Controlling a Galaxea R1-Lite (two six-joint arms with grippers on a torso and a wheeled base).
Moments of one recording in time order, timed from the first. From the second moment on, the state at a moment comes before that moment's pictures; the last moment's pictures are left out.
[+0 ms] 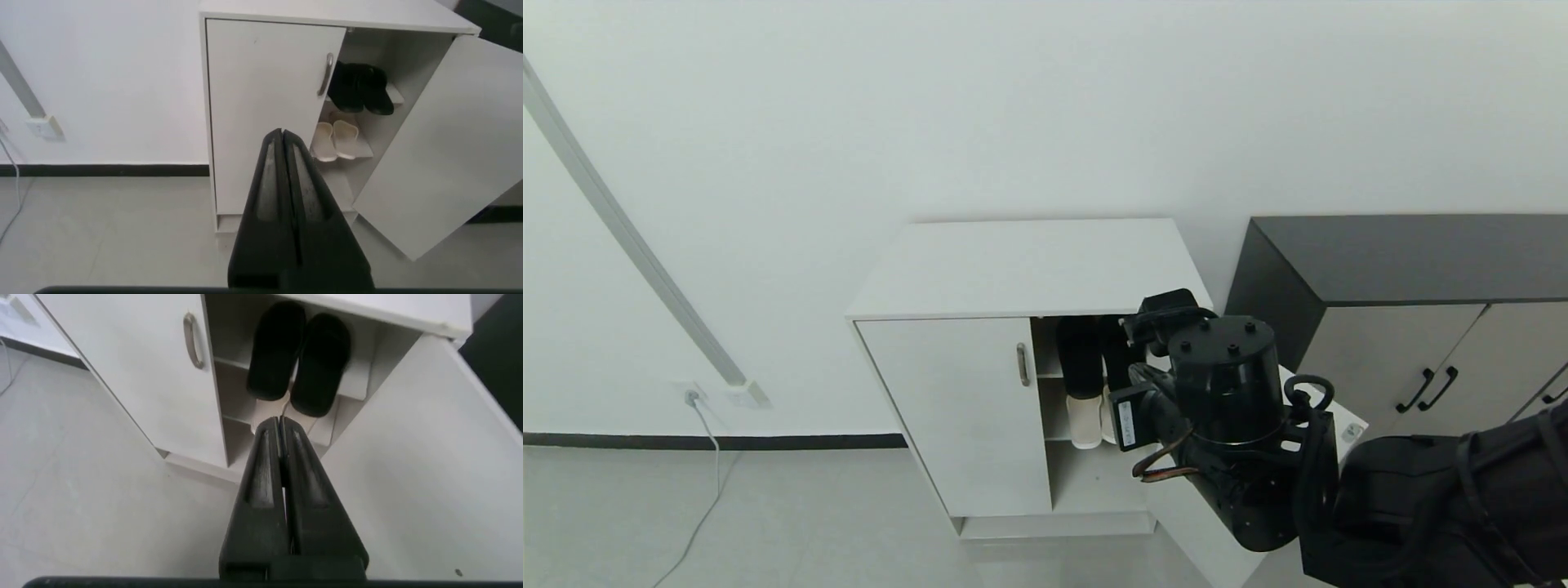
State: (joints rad) left arm 0.00 0.00 0.00 0.00 -0.01 -0.07; right arm 0.93 1.88 -0.96 -0.65 -0.63 0.11
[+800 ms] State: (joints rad) left arm 0.00 0.00 0.00 0.00 -0.01 -0.07; right arm 0.92 1.88 -0.95 -0.66 -0.63 0.10
